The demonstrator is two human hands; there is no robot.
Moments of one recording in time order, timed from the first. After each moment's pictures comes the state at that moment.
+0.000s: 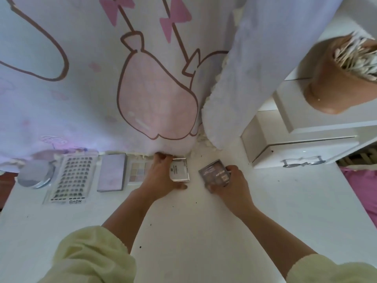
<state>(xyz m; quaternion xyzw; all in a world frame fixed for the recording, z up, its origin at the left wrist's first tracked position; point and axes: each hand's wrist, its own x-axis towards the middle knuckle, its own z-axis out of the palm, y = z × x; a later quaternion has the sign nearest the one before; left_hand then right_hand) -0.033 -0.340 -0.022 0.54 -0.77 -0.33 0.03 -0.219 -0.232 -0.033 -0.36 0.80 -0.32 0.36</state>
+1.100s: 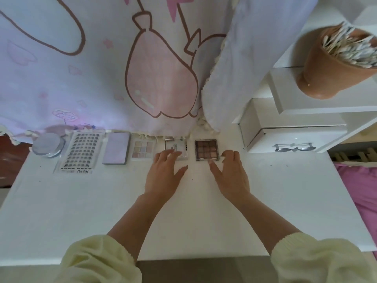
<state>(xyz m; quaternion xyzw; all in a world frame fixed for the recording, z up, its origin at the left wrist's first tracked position) -0.034 -0.264 -0.014 0.56 -0.79 -0.21 0.14 -0.212 -0.212 -0.019 -0.51 0.81 -0.22 0.20</state>
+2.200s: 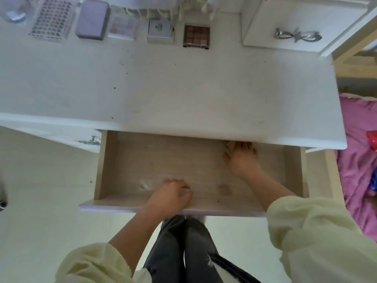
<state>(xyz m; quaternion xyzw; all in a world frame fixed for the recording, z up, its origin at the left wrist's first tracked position) -0.033 0.046 -0.114 0.55 -0.70 -0.46 -0.09 -0.265 0.009 -0.129 -0.57 0.78 0.15 0.22</state>
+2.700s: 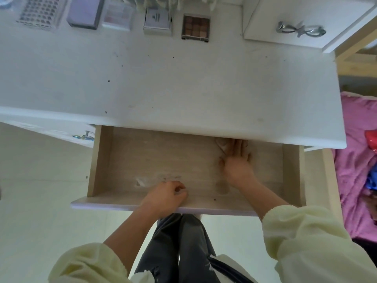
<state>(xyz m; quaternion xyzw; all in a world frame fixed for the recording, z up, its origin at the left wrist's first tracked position) -0.031 0.048 -0.123 0.57 -0.64 -0.49 -0.14 -0.253 0.029 -0.150 -0.55 0.77 0.18 0.27</state>
